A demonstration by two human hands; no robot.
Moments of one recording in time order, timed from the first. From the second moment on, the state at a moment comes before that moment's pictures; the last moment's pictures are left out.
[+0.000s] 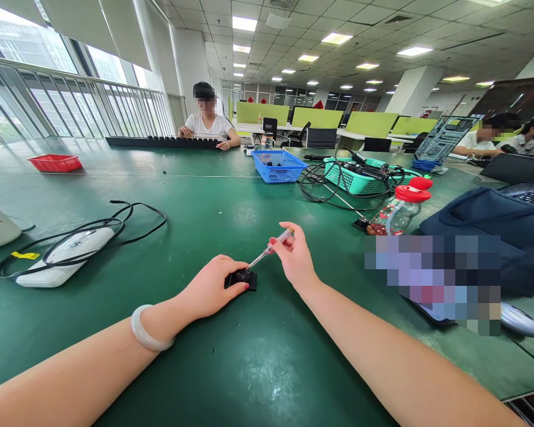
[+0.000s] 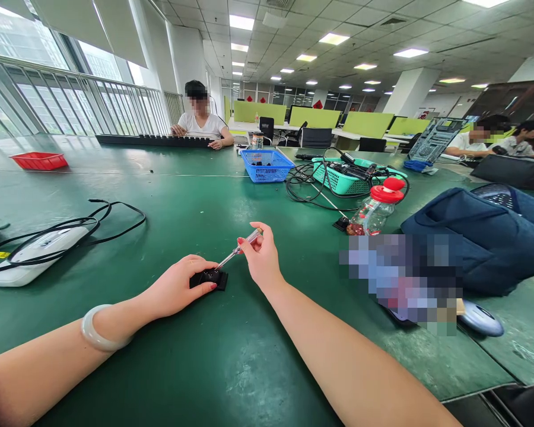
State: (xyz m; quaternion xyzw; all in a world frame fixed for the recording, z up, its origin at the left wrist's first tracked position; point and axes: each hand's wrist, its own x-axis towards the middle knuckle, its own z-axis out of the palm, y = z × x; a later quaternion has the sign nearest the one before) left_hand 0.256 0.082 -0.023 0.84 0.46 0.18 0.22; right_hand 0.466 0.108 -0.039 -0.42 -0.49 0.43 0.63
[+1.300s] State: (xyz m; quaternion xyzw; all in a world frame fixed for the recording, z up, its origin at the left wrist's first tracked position) left_hand 0.256 0.083 -0.024 0.84 0.46 0.18 0.23; right_hand 0.465 0.104 -0.040 -0.45 -0.49 0.43 0.61
